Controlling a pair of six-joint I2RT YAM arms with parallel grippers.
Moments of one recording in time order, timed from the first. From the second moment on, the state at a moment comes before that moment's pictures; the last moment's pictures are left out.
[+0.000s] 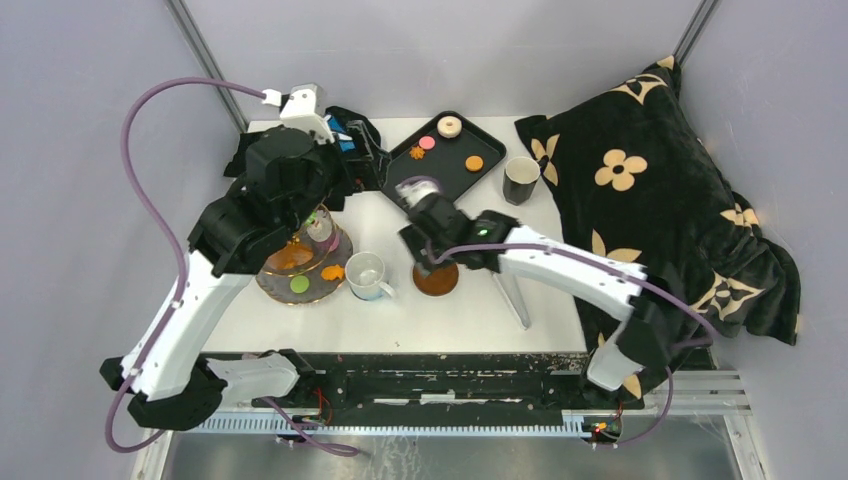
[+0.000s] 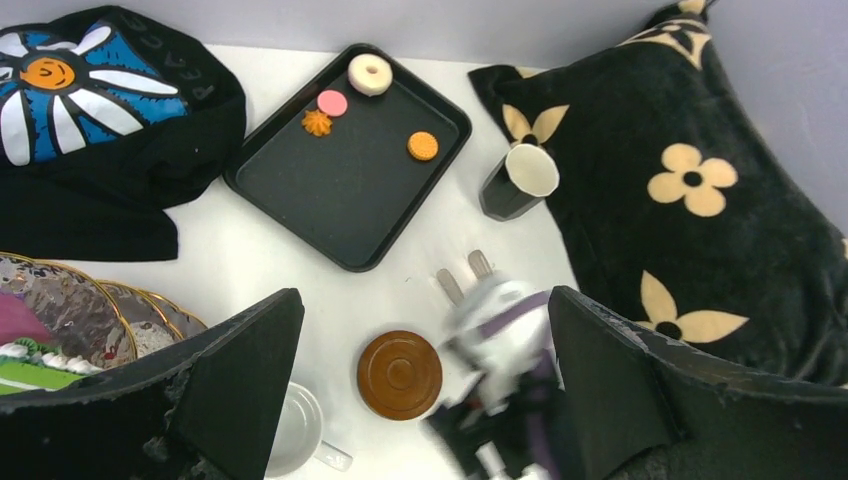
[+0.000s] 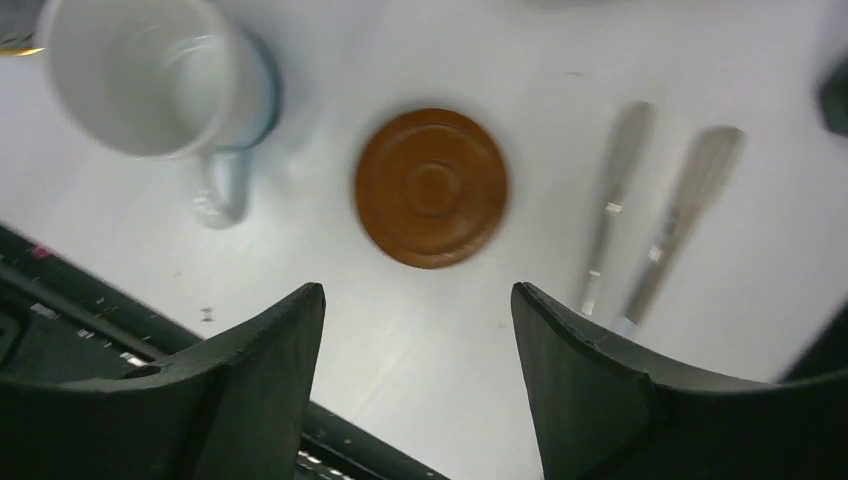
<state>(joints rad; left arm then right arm) -0.71 1.16 1.70 -0.81 -0.37 -0.45 1.05 1.68 1.49 -0.73 0.30 0.31</state>
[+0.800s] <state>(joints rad) -0.68 1.37 1.60 -0.78 -0.12 -0.39 0.17 1.80 1.65 -0.74 0.21 0.40</state>
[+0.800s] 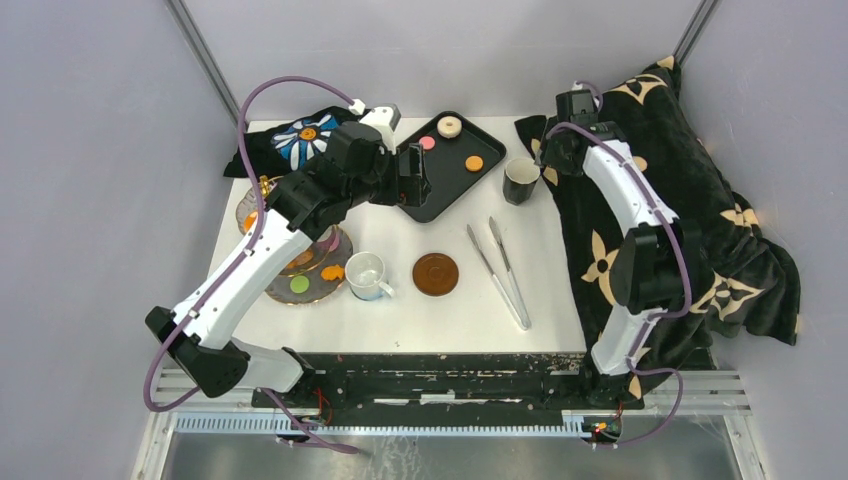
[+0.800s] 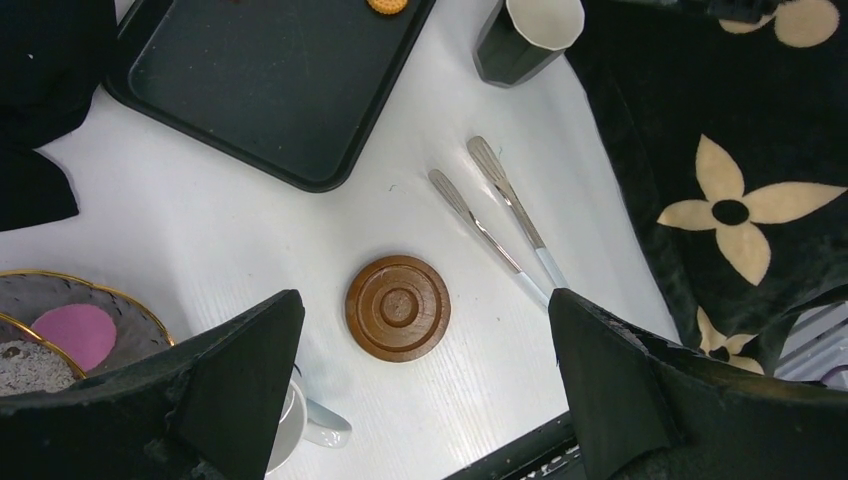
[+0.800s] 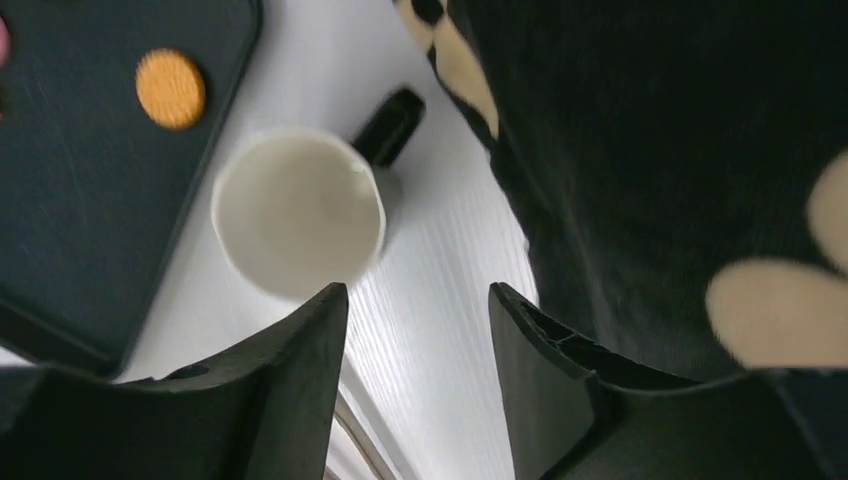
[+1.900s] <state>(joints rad) -0.68 1.37 1.56 -0.75 -0.09 -0.39 0.15 2.18 1.94 -0.81 0.30 0.44</state>
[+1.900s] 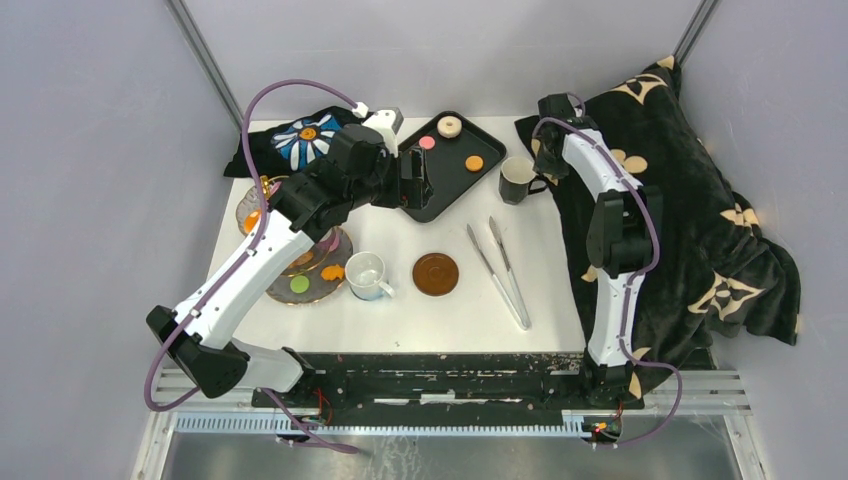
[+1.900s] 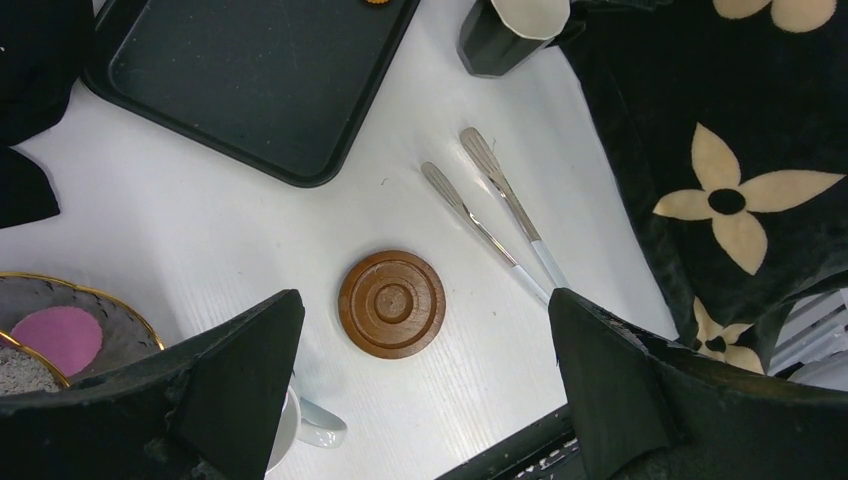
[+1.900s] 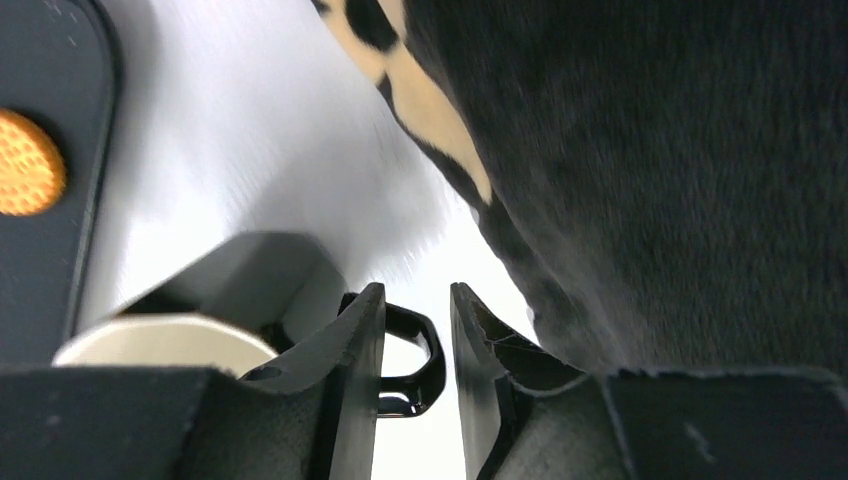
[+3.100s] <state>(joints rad) -0.68 1.33 1.51 -0.72 -0.08 -0.39 0.15 1.84 1.52 -0.73 -0.05 -0.11</state>
